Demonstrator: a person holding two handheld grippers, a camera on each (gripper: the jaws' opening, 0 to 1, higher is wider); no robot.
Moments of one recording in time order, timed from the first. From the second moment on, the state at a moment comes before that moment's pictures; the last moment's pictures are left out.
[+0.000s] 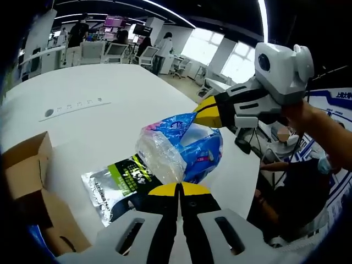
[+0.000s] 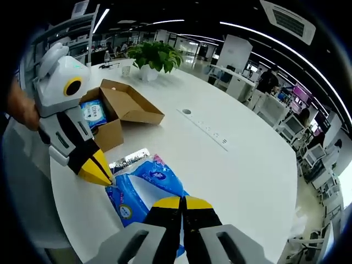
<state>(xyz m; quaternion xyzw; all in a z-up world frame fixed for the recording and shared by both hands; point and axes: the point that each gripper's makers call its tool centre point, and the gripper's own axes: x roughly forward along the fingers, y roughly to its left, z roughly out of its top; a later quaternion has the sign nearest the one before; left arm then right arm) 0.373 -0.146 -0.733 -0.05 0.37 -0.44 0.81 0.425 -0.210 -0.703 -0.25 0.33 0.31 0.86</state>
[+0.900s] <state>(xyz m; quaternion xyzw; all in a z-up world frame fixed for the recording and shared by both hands) 0.384 -0.187 -0.780 -0.09 0.41 -0.44 0.79 0.440 -0.253 -0.752 -0.26 0.39 0.29 0.83</state>
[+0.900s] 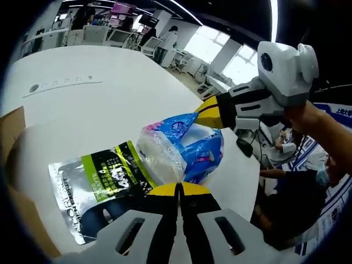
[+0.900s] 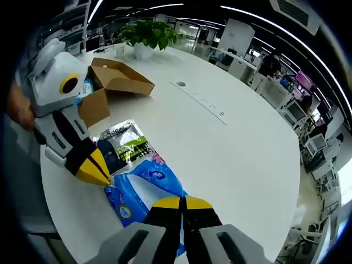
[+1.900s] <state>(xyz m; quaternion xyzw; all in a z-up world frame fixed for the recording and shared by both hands) 0.393 -0.216 -0.819 -0.16 0.44 -0.43 0.78 0.448 -0.285 -0.787 -0.28 0.42 0.27 0.82</state>
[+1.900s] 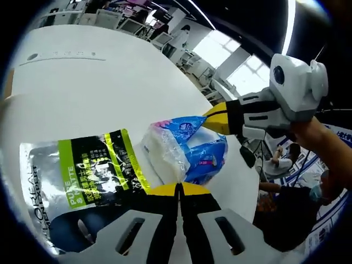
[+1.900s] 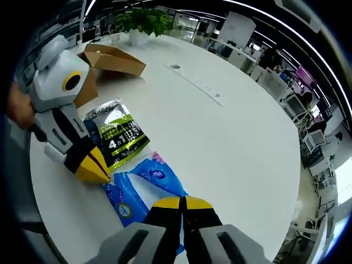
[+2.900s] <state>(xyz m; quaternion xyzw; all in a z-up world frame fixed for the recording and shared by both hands) 0.390 -0.221 -0.818 -0.20 0.45 -0.42 0.76 0.437 -0.302 -0.795 -0.31 0.43 0.25 0.81</state>
